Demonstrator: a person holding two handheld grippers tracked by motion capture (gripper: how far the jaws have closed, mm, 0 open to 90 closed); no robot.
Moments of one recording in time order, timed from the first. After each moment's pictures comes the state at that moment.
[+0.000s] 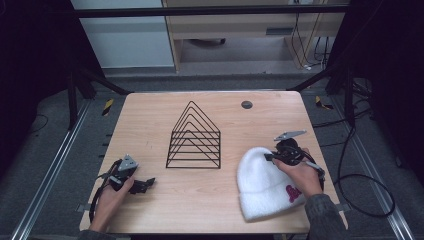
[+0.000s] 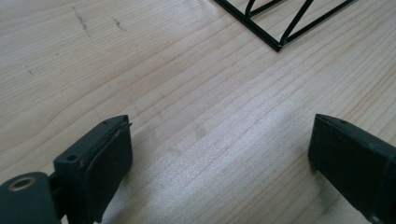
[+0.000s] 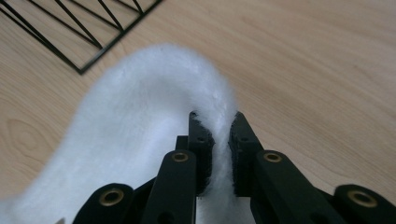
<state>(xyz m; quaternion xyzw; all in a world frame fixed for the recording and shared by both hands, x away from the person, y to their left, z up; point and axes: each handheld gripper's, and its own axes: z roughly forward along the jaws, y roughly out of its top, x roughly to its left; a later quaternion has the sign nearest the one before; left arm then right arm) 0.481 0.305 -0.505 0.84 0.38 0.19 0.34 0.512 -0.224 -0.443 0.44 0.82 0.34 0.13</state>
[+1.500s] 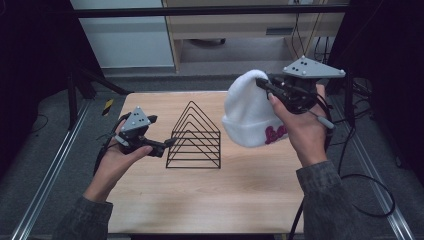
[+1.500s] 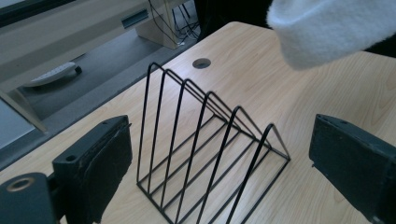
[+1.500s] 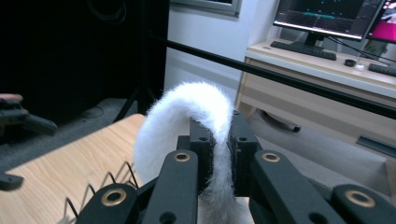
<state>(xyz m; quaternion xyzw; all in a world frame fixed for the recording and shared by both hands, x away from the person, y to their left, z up) 0.496 0.220 -0.318 0.82 0.26 0.24 0.46 0.486 -0.166 -0.201 0.33 0.70 0.54 0.33</state>
